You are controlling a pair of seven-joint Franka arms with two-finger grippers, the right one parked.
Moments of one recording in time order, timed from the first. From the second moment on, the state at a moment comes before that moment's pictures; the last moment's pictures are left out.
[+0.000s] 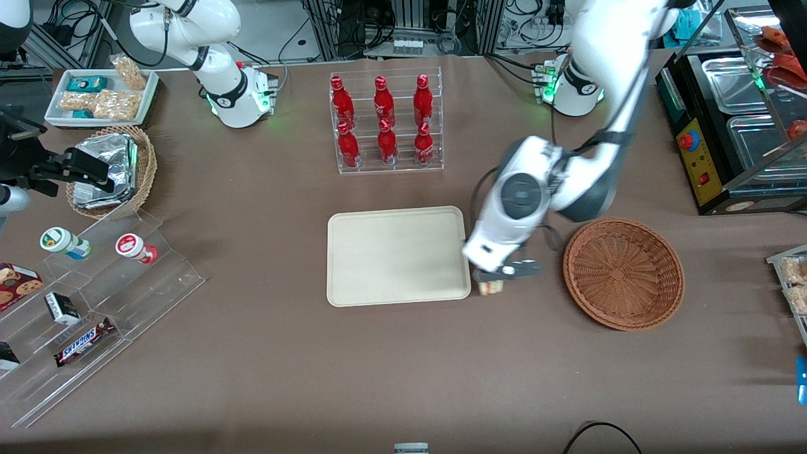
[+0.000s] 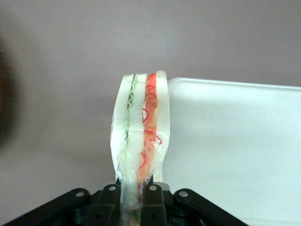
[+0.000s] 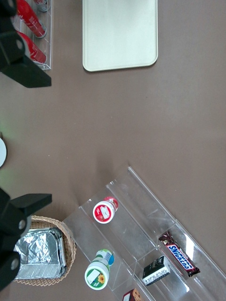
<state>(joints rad) -0.52 0.51 -0.08 -1.63 0.01 2.06 -0.72</state>
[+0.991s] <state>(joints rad) -0.79 0.86 -0.07 -1.23 0.02 2.07 -1.00</state>
